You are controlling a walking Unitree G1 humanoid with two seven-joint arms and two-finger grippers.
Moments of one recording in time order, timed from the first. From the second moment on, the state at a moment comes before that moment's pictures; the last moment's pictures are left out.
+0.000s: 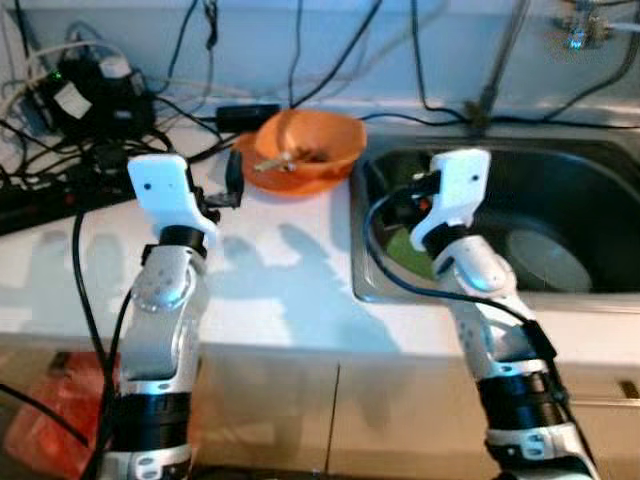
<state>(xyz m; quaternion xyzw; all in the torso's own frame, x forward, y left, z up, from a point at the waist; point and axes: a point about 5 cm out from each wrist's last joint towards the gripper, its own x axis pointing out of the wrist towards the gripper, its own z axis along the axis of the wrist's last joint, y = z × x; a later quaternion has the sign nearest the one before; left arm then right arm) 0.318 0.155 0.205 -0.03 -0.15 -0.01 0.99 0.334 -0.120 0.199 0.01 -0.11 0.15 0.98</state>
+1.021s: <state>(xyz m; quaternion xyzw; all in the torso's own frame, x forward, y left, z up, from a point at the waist) 0.328 0.156 0.185 -0.04 -0.07 -0.01 1.00 0.330 -0.127 0.191 0.02 -0.09 0.14 0.99</state>
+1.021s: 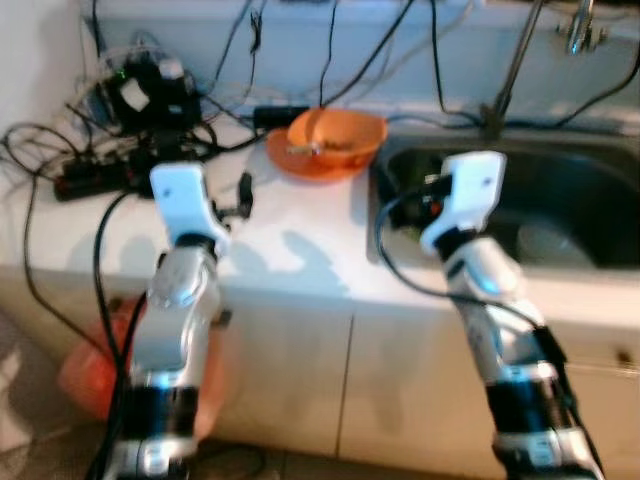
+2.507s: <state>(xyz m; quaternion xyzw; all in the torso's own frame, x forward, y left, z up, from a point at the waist) 0.317 0.156 0.180 -0.05 -0.06 -0.02 1.00 0.325 -0.120 0.190 0.01 -0.09 0.15 0.98</state>
